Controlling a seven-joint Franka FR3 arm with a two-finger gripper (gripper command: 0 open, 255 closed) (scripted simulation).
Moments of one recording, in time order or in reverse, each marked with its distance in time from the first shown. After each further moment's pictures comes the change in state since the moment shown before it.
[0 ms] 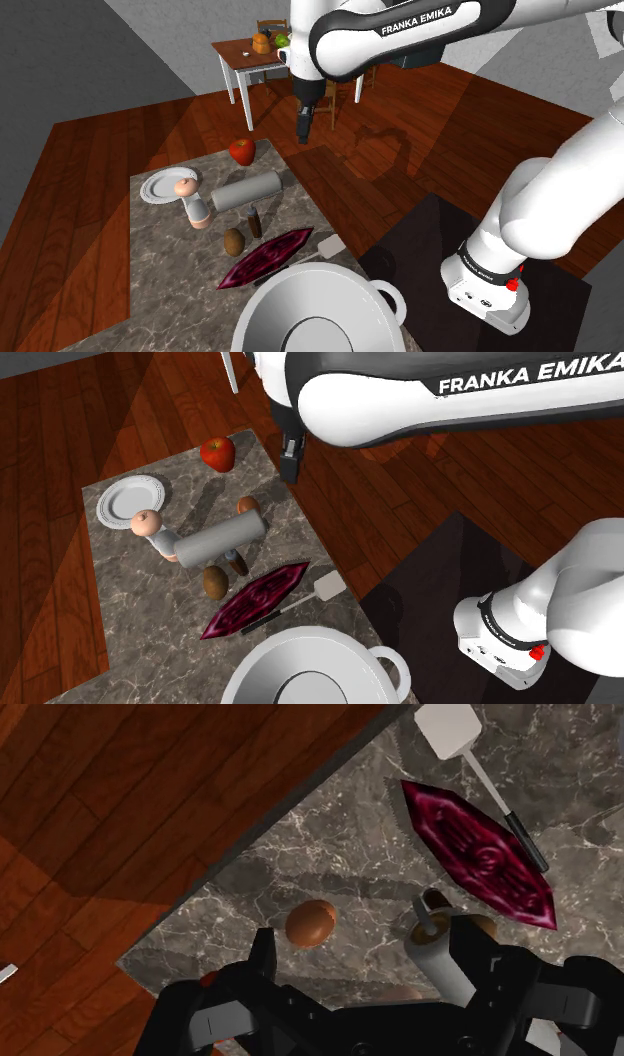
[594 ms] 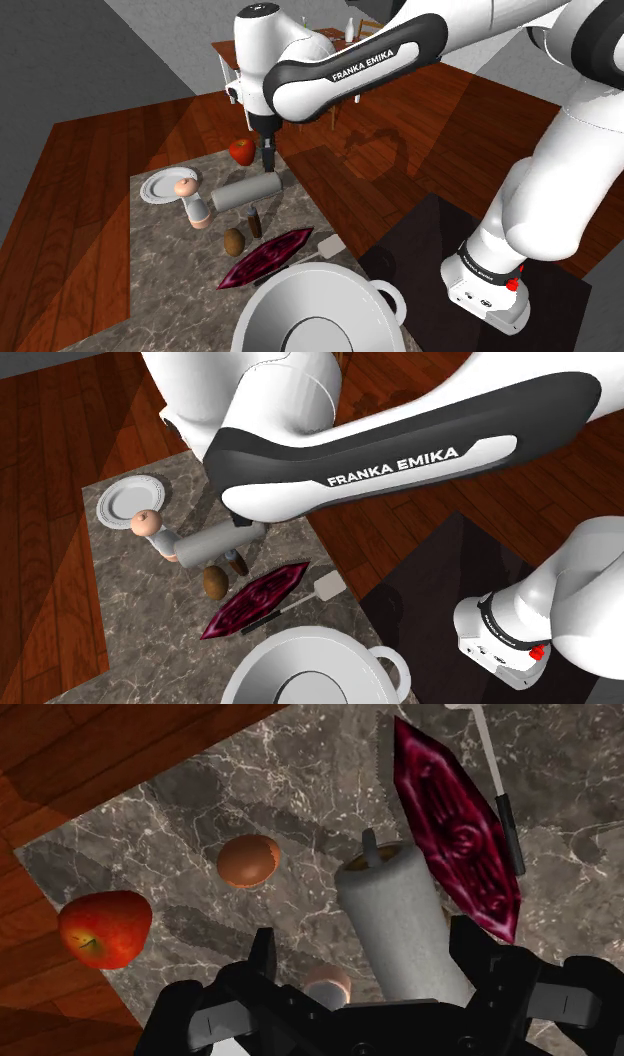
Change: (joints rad) arm 0.082 0.251 0.094 0.154 -0.115 0.086 -0.058
